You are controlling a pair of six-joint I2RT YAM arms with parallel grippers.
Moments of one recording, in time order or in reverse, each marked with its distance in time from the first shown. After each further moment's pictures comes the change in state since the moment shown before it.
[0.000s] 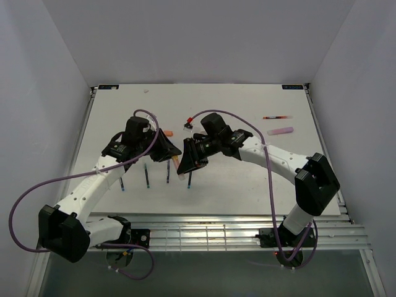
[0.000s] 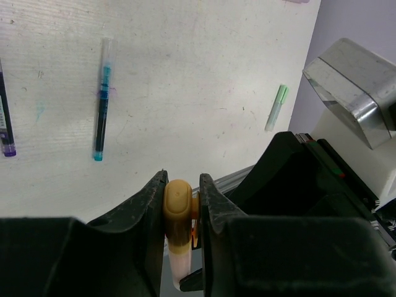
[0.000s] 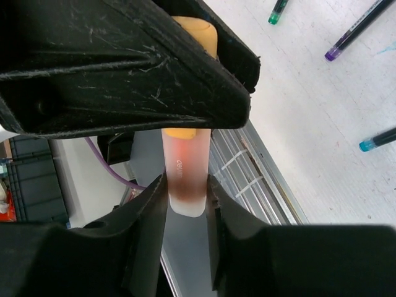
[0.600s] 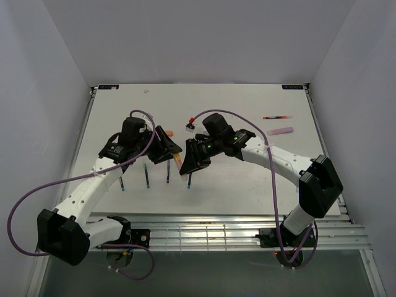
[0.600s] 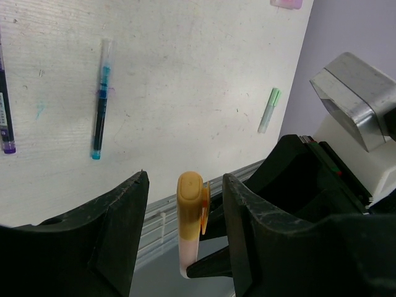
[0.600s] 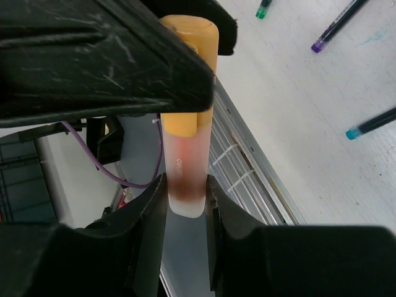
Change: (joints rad) left arm 0.033 -0.029 -0.015 -0.002 0.020 -0.013; right arm 0.000 -0.027 -0.001 -0.065 0.040 -0.040
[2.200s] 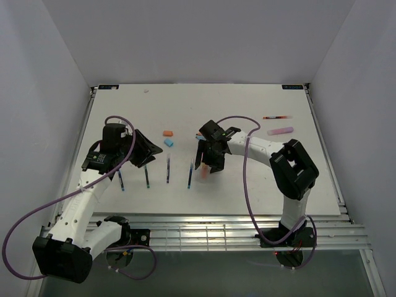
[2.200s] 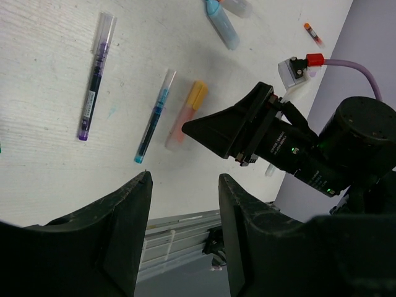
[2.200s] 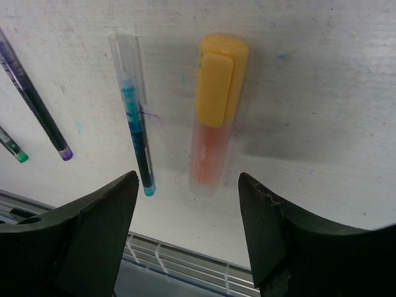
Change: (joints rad) left arm 0.166 -0.153 -0.029 -0.153 -0.092 -0.010; right arm -0.068 0.235 0.036 -0.232 0.597 0.240
